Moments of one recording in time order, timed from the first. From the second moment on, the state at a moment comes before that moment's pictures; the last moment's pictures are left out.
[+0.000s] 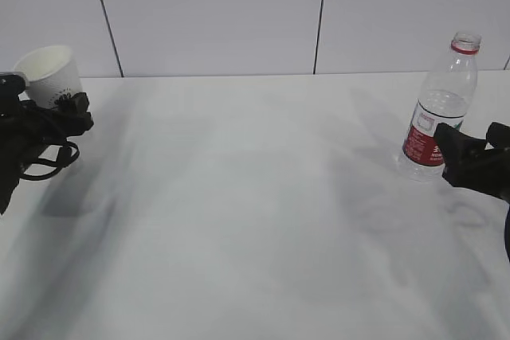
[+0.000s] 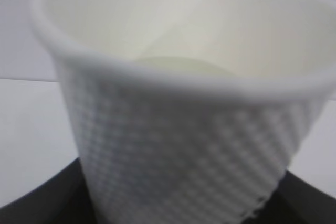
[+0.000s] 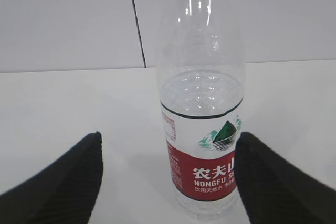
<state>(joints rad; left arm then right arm) -0.06 2.21 -0.89 -0.02 -1.11 -0.15 0.08 1.71 -0.29 -0.06 -1.14 0.09</state>
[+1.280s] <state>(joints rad) -0.06 2.35 -0.96 0.00 -1.13 -0.15 0.08 1.71 -0.29 -0.07 -1.14 0.09</state>
